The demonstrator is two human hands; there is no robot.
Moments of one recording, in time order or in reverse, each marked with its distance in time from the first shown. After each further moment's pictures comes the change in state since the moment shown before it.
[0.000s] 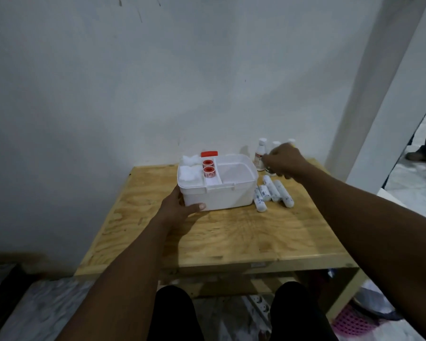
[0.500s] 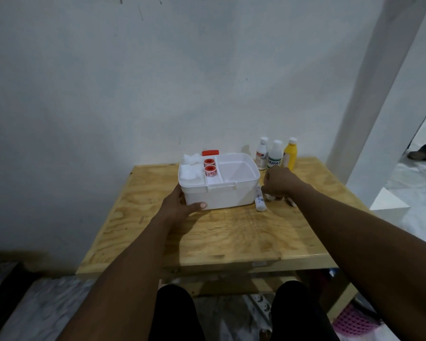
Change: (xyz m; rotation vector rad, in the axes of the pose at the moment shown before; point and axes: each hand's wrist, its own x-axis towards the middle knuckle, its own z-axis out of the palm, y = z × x) left_hand 0.001 0.000 0.000 -0.015 -0.003 0.001; right_hand -0.001 0.029 0.044 -0.407 -0.161 0.014
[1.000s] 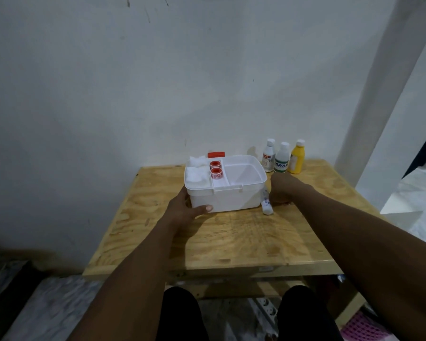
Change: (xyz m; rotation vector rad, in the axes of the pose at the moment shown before) left_hand -0.002 0.001 -0.001 -0.001 -0.009 0.011; right_hand 0.006 -0.006 0.006 -0.207 -0.111 0.003
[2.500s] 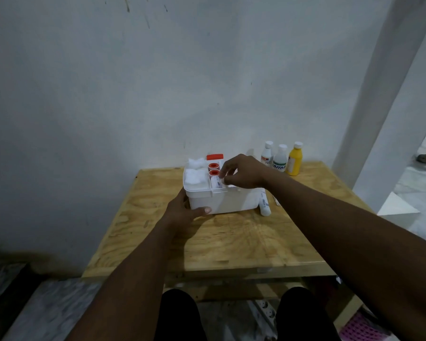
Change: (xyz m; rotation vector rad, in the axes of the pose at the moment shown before) left_hand 0.000 0.001 0.001 0.065 -0.002 0.025; right_hand -0.016 -0.072 -0.038 0.304 0.105 -0.562
